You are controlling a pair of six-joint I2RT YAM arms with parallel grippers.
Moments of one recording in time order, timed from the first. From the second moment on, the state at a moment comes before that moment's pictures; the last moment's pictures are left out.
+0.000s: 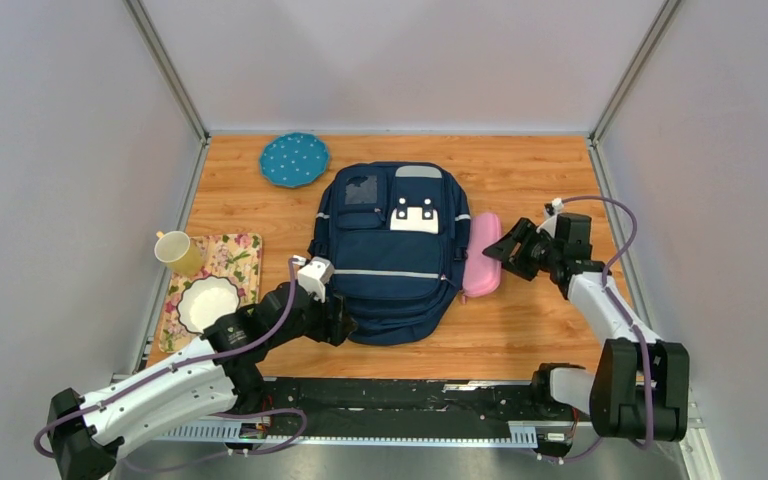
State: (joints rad) left arm -0.91 0.62 0.42 -0.42 -0.10 -0.53; right arm -0.06 1.17 0.60 -0.18 -0.54 0.60
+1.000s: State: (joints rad) left arm -0.91 0.61 0.42 -0.41 -0.09 -0.53; right arm 0.38 1.32 0.87 -0.53 0.07 0.51
